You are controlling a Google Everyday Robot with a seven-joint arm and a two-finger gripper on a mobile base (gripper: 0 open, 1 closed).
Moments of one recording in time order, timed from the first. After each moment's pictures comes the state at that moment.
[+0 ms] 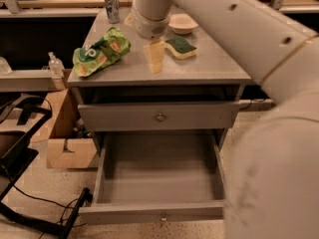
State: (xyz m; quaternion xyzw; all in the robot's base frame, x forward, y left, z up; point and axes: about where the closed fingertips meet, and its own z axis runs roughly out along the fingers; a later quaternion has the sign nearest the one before) arm 0.698 0.038 0.920 -0.84 0.49 -0.11 0.21
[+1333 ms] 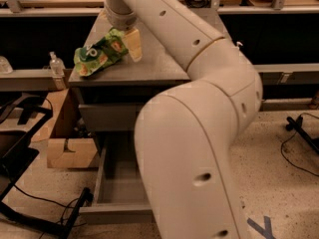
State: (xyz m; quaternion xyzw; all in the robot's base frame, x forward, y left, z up) arm 0.797 0.103 0.907 -0.87 0.42 -0.18 0.19
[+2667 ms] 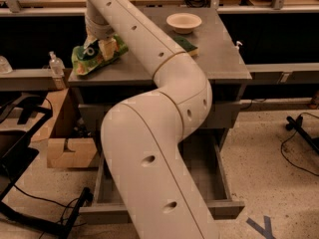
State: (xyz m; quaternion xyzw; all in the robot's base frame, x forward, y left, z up) arm 0.818 0.182 0.862 -0.90 0.37 -0.13 0.20
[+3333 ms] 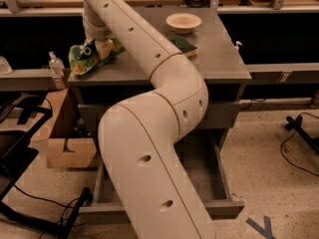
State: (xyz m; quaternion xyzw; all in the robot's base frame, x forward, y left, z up) arm 0.819 0.190 0.855 -0.90 0.37 -0.13 0.20
